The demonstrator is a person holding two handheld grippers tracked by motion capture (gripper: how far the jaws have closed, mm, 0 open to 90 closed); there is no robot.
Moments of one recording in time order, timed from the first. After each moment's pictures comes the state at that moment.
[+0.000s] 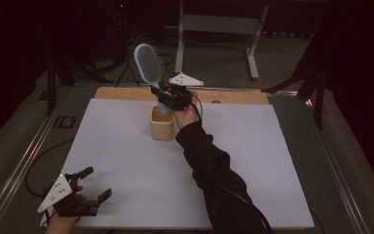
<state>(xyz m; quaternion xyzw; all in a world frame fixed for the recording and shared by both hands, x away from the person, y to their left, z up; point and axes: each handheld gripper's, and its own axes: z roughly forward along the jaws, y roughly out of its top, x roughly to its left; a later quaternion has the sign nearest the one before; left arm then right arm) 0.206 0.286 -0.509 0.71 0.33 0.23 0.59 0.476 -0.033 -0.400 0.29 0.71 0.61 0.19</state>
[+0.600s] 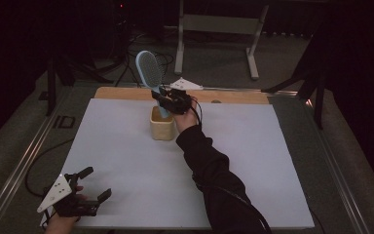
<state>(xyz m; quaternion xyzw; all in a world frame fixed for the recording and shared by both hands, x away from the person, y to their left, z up) 0.207 0.286 -0.509 0.71 0.33 0.22 0.59 0.479 -0.035 -0.423 0.30 0.72 0.61 0.17</state>
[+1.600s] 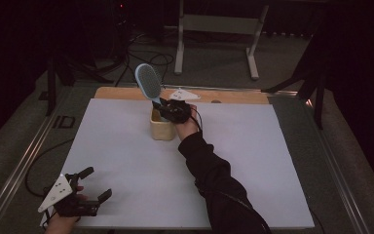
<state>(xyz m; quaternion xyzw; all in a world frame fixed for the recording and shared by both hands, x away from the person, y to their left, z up) 0.207 0.285 -0.510 0.71 0.33 0.22 0.59 0.469 -0.036 -0.451 0.29 0.74 0.58 0.18</state>
